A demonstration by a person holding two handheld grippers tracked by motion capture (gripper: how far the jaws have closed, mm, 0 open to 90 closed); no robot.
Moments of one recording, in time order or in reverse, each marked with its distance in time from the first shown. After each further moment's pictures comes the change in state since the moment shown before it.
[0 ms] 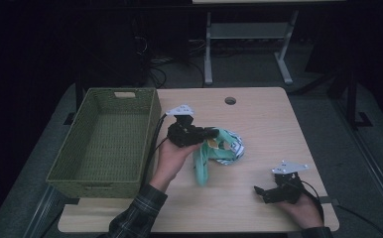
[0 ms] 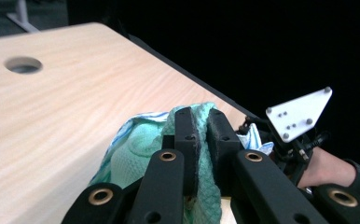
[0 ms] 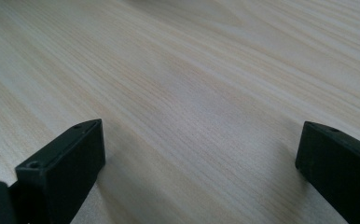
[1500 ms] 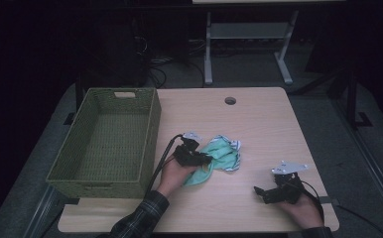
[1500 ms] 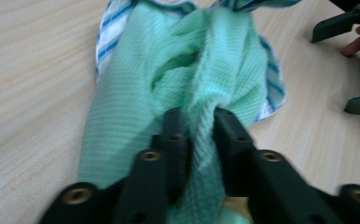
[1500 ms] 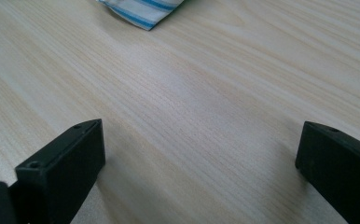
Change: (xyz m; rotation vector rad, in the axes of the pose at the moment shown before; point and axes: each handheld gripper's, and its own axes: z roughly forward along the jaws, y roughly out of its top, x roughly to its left) left arm 0.044 -0.080 0.046 0.290 0.136 -0.008; right arm 0.000 0.000 0.000 0.002 0.005 -0.007
